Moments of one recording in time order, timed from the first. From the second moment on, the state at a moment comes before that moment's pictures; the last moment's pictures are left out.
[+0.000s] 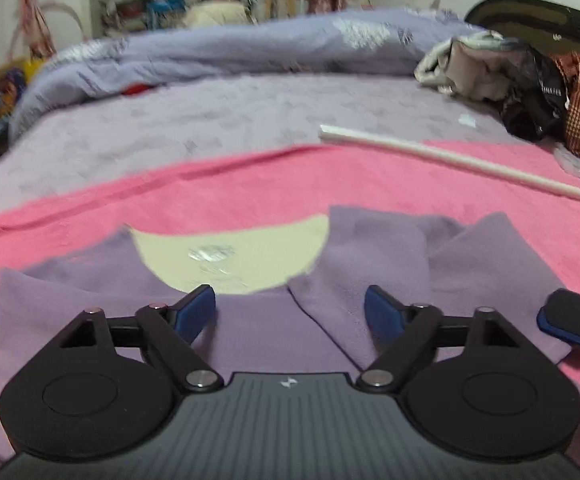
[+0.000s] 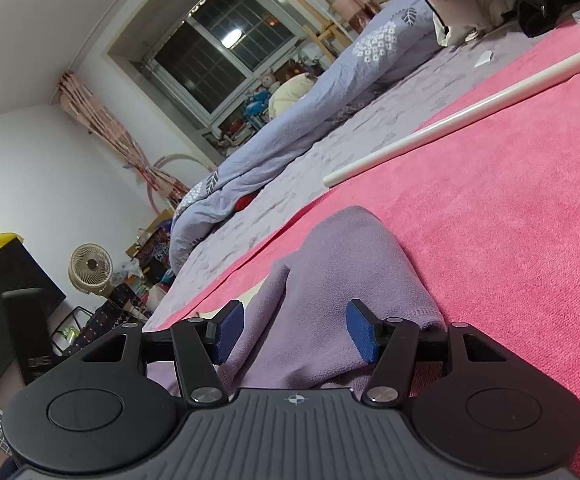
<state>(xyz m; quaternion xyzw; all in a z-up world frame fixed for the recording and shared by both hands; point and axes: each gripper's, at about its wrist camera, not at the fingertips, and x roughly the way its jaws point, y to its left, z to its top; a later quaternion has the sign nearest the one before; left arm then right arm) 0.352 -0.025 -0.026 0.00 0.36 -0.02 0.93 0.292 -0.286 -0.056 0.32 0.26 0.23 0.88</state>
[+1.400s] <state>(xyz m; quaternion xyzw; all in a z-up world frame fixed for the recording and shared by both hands) 0.372 -0.021 -0.029 -0.10 0.36 -0.09 0.92 0.293 -0.284 -0.057 0.33 0.27 0.23 0.88</state>
